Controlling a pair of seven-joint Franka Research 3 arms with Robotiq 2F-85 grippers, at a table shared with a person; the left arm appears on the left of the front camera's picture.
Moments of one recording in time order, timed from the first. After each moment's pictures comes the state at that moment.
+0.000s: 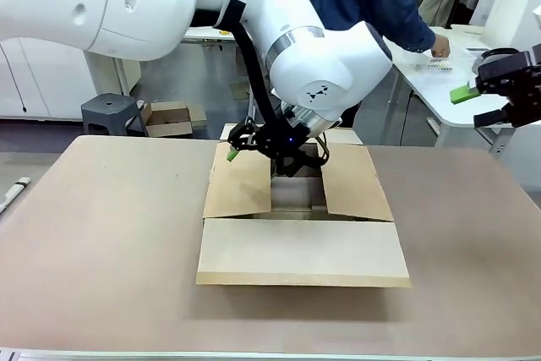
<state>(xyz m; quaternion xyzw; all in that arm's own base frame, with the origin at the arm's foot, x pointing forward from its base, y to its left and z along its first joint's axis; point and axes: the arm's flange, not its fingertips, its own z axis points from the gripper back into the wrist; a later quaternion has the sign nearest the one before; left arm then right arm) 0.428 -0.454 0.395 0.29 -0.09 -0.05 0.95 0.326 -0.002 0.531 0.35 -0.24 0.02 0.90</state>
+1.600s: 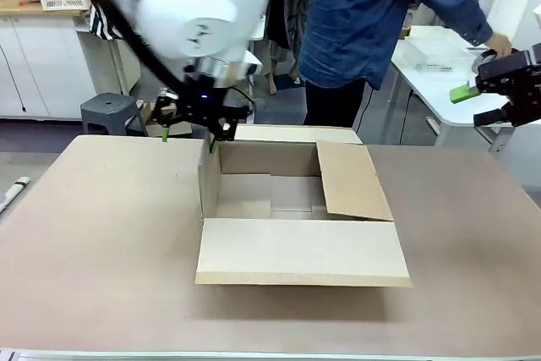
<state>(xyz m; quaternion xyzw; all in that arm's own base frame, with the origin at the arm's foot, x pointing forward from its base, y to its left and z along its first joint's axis) 0.436 -0.291 0.466 0.14 -0.08 0.01 0.99 0.326 -0.002 0.531 0.35 -0.24 0.02 0.90</state>
